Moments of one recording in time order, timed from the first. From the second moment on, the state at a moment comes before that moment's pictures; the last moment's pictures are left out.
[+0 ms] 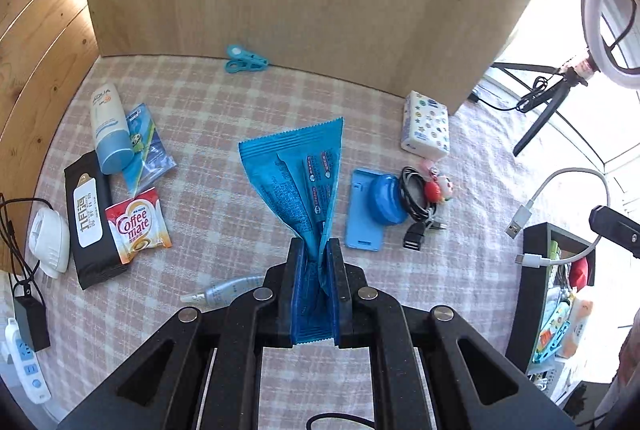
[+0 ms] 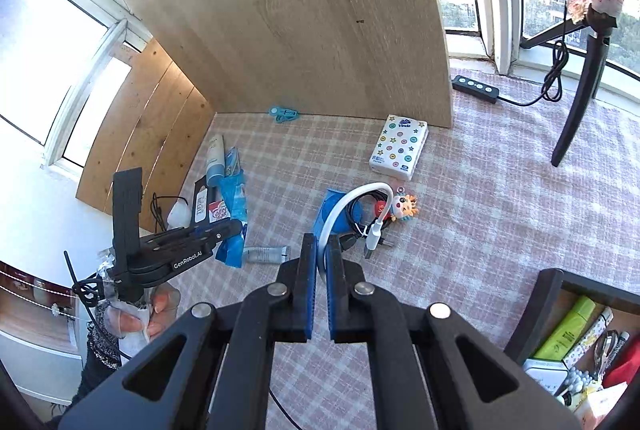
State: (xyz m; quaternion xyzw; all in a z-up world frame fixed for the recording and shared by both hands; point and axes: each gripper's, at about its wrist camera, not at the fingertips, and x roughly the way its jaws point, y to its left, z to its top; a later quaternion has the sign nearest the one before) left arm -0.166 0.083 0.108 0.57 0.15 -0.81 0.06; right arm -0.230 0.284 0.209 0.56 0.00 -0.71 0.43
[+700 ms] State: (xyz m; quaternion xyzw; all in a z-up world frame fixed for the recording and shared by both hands) left arm -0.181 0.394 0.142 0.57 0.03 -0.80 -0.17; right arm -0.247 0.572 0.229 0.55 -0.03 -0.81 0.22
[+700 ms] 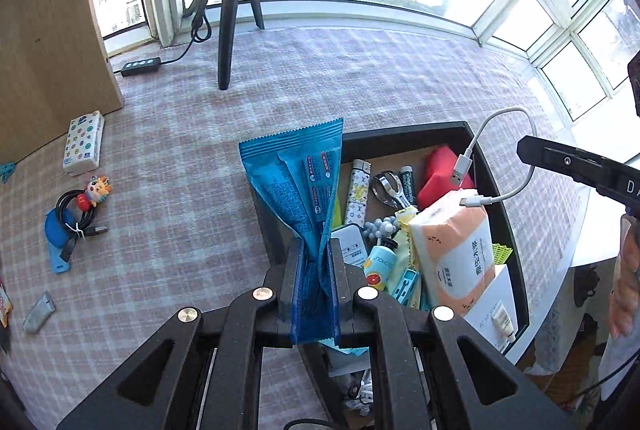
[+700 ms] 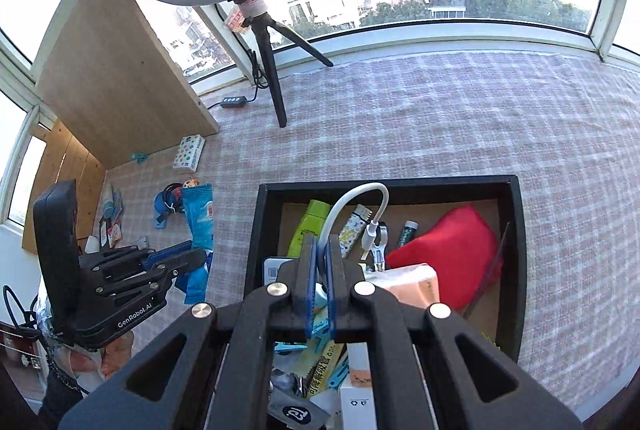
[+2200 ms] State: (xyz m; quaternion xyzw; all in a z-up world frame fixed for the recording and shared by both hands) left arm -0.155 0.281 0.123 0.59 0.04 -0.80 -0.07; right arm -0.243 0.503 0.201 0.56 0.02 -0.79 0.25
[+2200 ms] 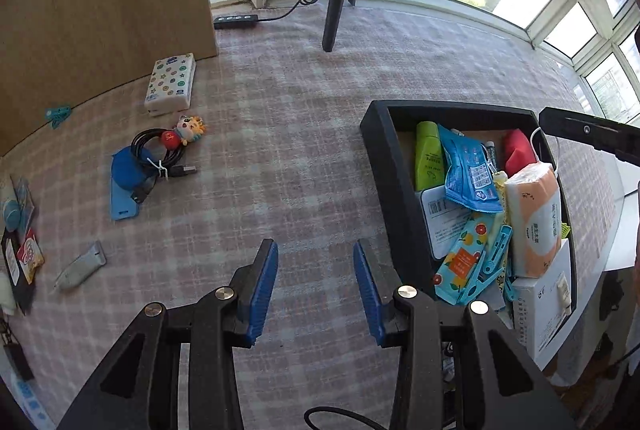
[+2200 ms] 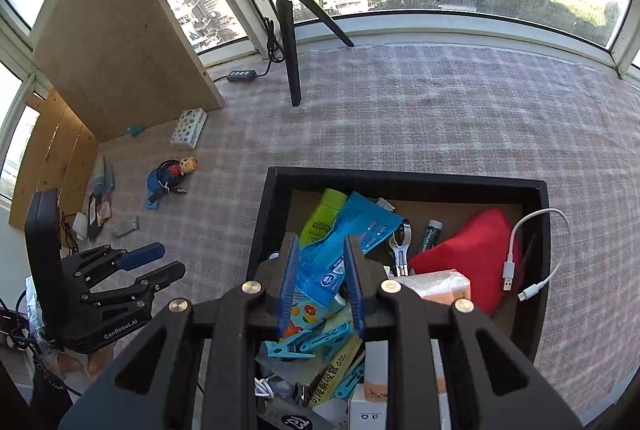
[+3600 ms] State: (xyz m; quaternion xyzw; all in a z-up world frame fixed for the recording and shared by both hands) left arm -0.159 0.058 0.025 0.64 -0.07 -0.76 -0.04; right arm -0.332 0.127 0.078 0.63 0.13 -0.73 0.24
